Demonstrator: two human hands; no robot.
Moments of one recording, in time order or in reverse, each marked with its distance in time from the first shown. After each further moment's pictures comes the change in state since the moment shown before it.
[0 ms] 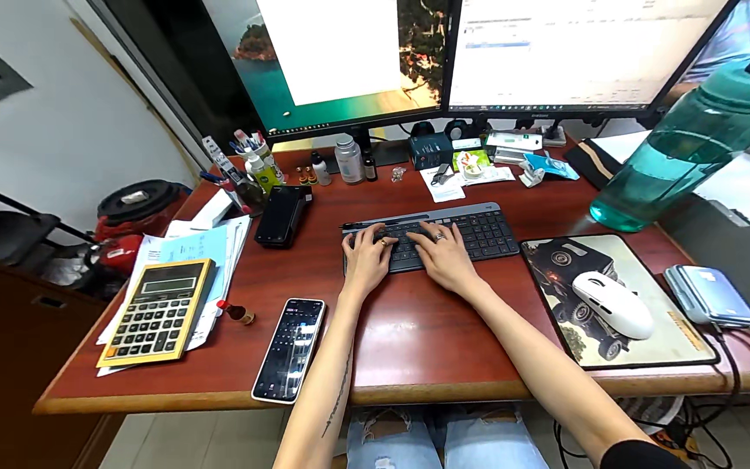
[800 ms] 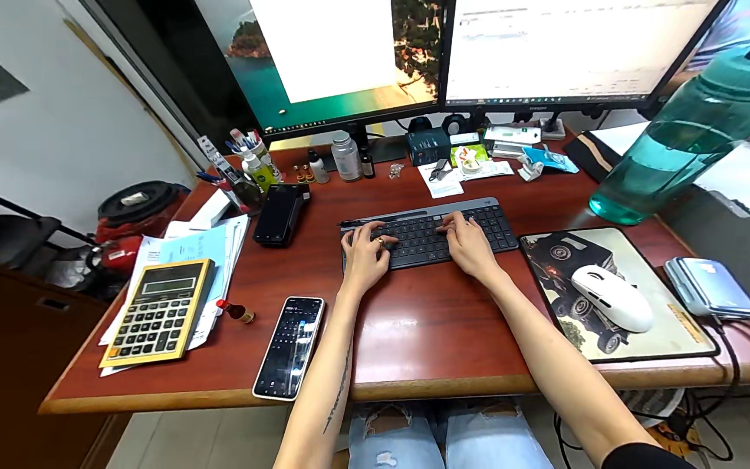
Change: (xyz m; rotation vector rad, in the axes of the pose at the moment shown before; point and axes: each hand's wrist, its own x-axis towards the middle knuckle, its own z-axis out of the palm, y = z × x) left_hand -0.001 -0.005 0.001 -0.089 0.022 0.042; right_hand 0.000 0.034 -0.024 0.168 0.041 0.196
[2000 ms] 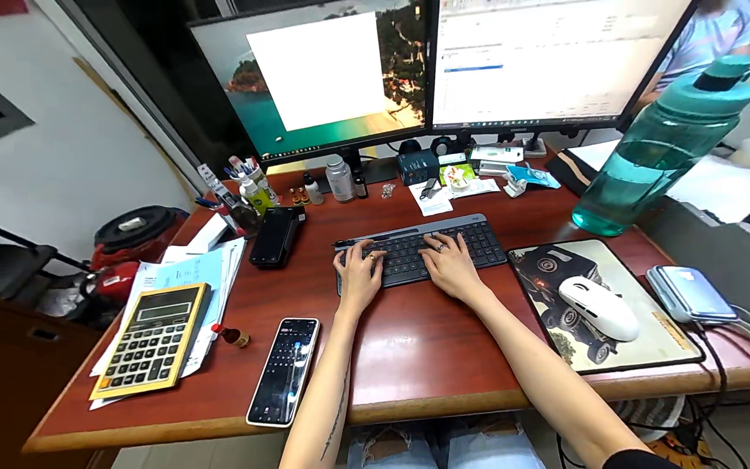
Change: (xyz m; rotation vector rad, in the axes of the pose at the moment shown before) left_hand 0.003 0.001 0.011 0.045 0.125 -0.038; right_hand -0.009 -0.008 0.013 -0.230 -0.023 -0.116
